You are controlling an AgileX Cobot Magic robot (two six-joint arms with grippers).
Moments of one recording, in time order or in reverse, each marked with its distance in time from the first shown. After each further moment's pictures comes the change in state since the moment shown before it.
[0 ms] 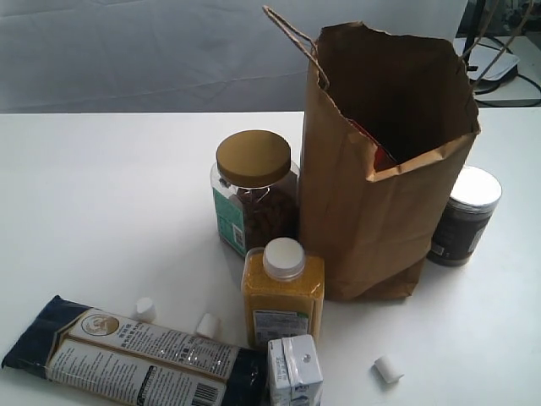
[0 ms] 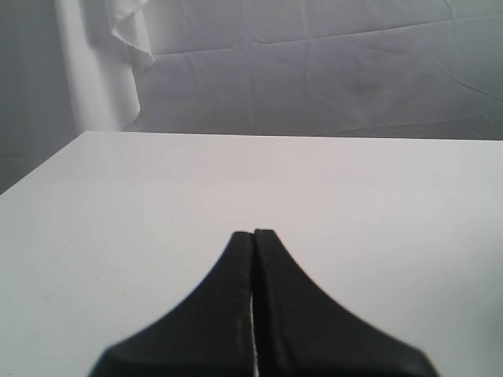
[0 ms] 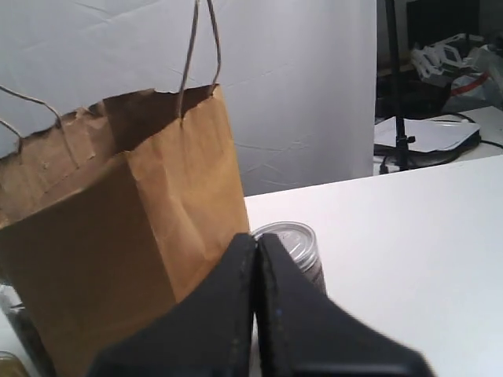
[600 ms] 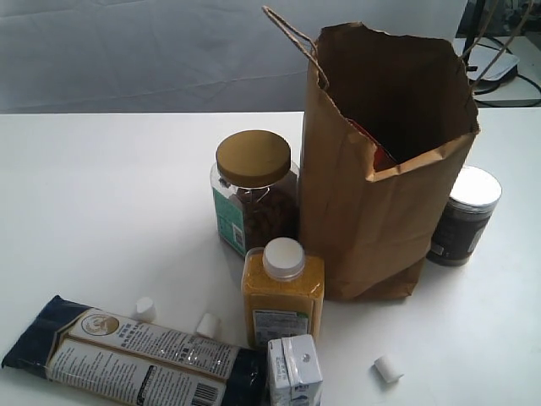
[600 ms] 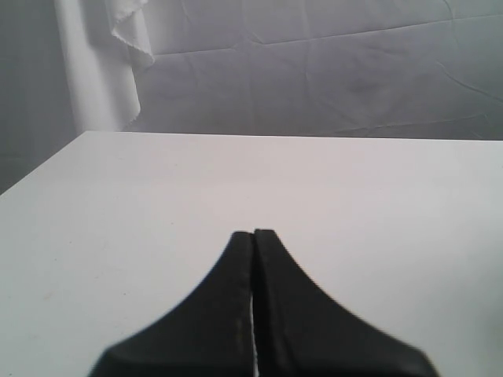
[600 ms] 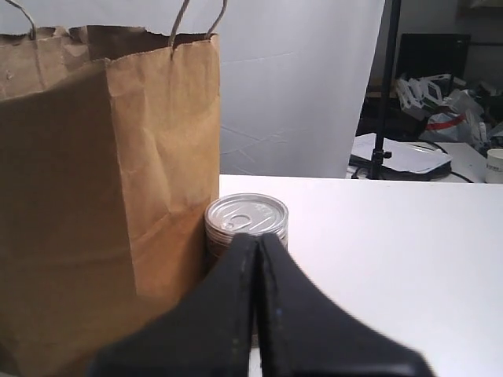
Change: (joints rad) left arm 0.000 0.000 0.000 0.000 0.000 0.000; right arm -0.025 -0.002 0.141 0.069 -0.131 -0.287
